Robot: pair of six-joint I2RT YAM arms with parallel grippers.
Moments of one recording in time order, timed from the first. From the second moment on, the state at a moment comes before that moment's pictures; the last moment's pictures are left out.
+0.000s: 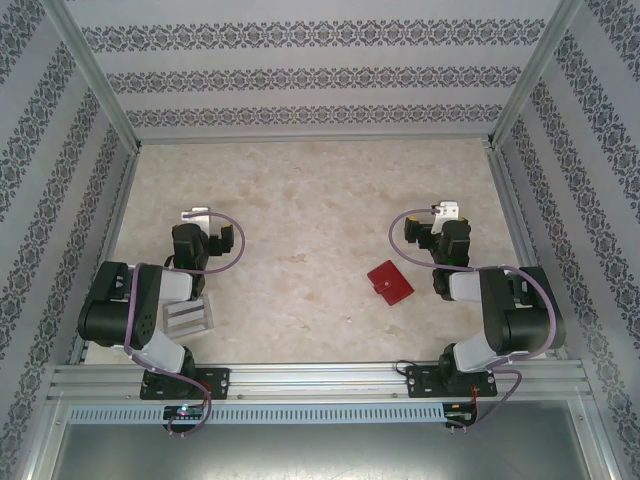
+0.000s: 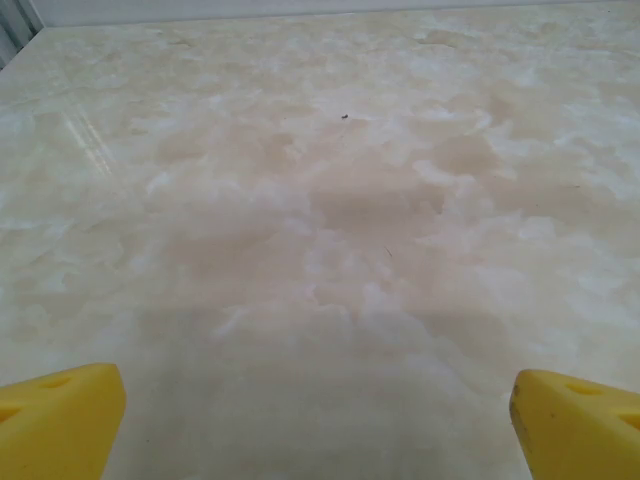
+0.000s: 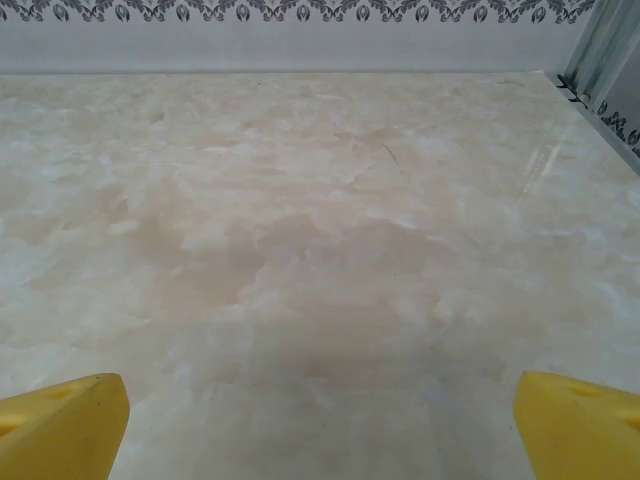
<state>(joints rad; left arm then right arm) -0.02 1.57 0.40 0.74 -0.12 -0.01 0.02 1.51 0.38 0.78 0.04 0.03</state>
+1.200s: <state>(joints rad) -0.02 1.53 0.43 0.63 -0.11 -0.01 0.02 1.51 0.38 0.78 0.04 0.03</state>
